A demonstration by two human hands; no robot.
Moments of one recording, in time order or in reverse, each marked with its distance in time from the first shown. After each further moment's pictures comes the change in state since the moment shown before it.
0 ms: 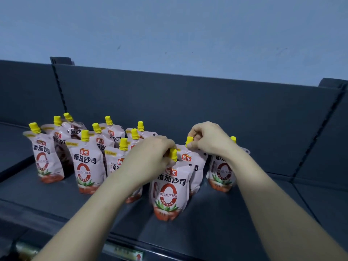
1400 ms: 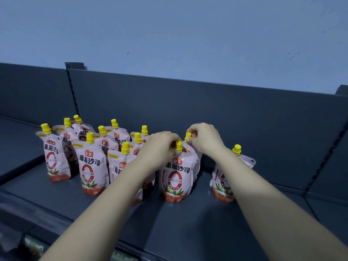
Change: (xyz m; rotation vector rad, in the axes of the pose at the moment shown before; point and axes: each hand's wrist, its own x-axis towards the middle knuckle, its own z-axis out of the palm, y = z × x) left_hand 0.049 -0.010 0.027 -0.051 0.094 -0.103; right_hand 0.042 0.007 0.021 -0.063 0.134 -0.044
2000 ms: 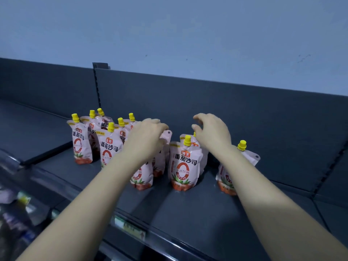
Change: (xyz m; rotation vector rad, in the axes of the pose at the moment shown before) left_hand -0.049 -0.002 -0.046 0.378 0.164 -0.045; right_hand -0.031 -0.021 -0.016 -0.053 0.132 -0.126
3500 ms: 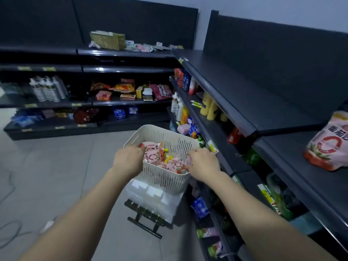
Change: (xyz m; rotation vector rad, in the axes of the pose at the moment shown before) left_hand -0.471 -0.430 -0.098 0.447 -0.518 -1.080; right_hand -0.195 -0.510 0.328 -0.037 -0.693 -0.894
